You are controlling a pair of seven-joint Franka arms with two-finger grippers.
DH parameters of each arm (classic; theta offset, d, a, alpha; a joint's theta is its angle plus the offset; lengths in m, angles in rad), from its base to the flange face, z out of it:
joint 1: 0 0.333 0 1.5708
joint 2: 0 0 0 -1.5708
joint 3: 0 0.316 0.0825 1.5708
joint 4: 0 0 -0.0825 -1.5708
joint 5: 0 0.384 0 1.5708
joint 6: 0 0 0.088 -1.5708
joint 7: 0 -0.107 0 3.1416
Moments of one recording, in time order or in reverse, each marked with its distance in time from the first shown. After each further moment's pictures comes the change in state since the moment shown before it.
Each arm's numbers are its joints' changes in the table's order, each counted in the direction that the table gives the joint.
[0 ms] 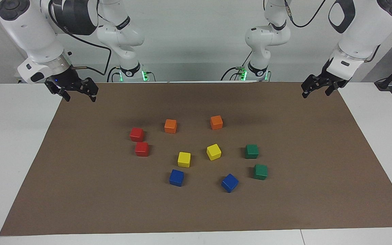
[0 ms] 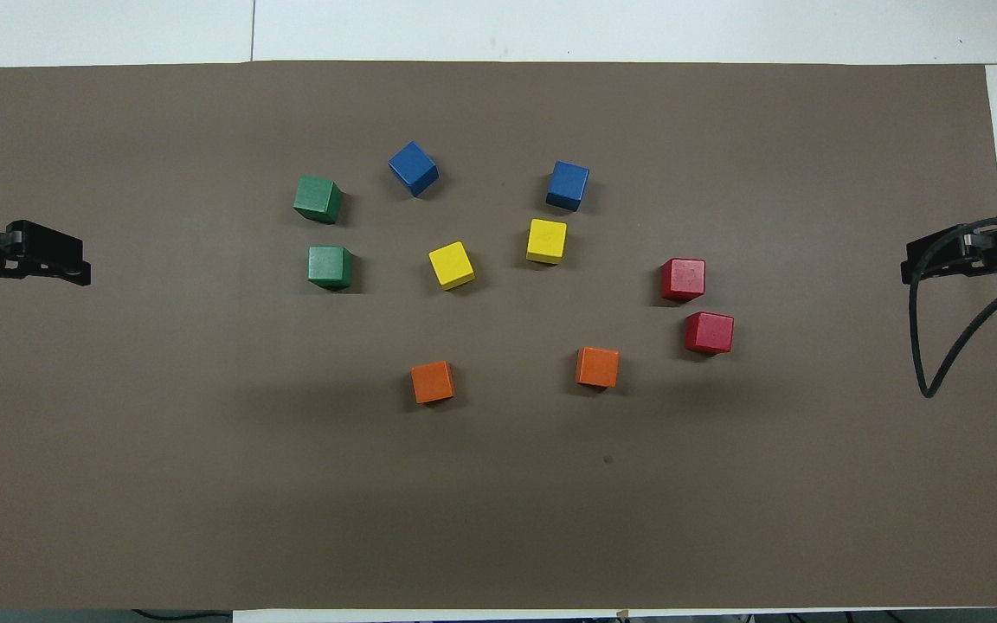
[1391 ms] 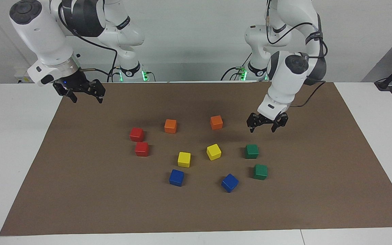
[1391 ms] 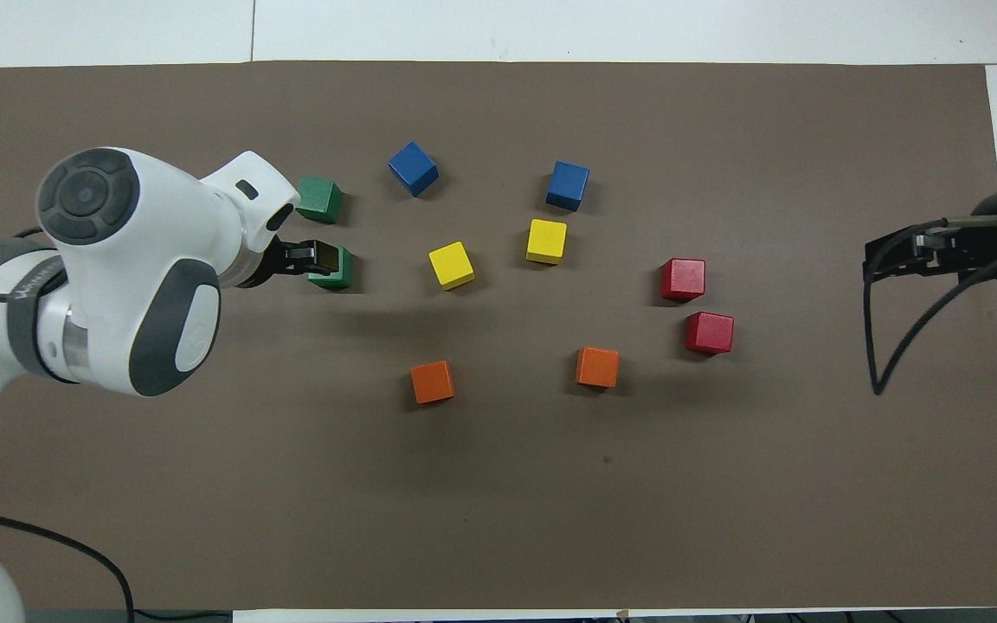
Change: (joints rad) left arm -0.258 -0.153 -0.025 -0.347 -0.012 0.638 0.173; right arm 0.055 0.005 0.015 -0.060 0.000 0.075 -0.092
